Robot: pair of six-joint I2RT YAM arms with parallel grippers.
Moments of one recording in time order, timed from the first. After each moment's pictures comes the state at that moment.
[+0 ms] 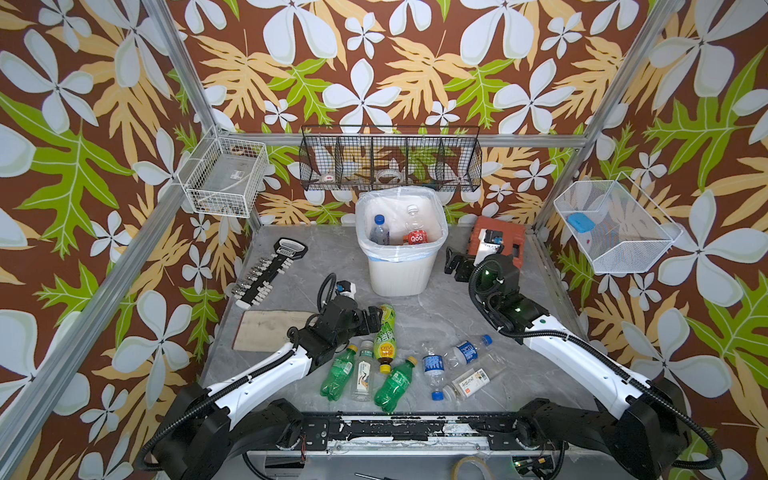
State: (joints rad) left arm -0.65 1.15 0.60 -0.11 -0.08 -0.71; right arm 0.49 1.22 0.90 0.09 0.35 0.36
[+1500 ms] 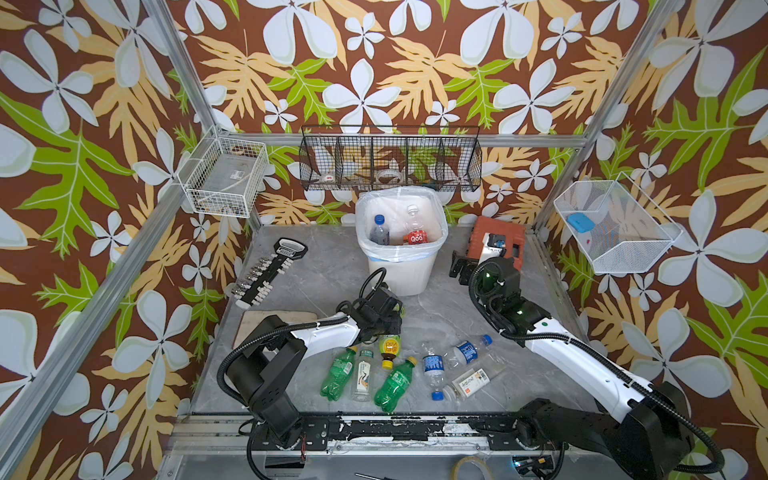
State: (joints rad) left arm -0.75 1.63 0.86 -0.13 -0.05 -0.71; right arm 0.48 1.20 0.87 0.05 0.41 0.33
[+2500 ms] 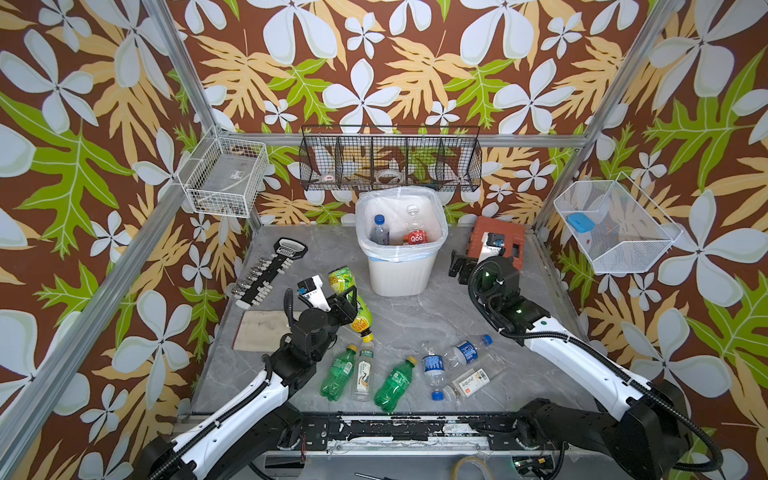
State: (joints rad) left arm -0.58 0.80 0.45 0.21 -0.29 -0.79; right arm 0.48 1.21 0.88 0.05 0.41 0.33
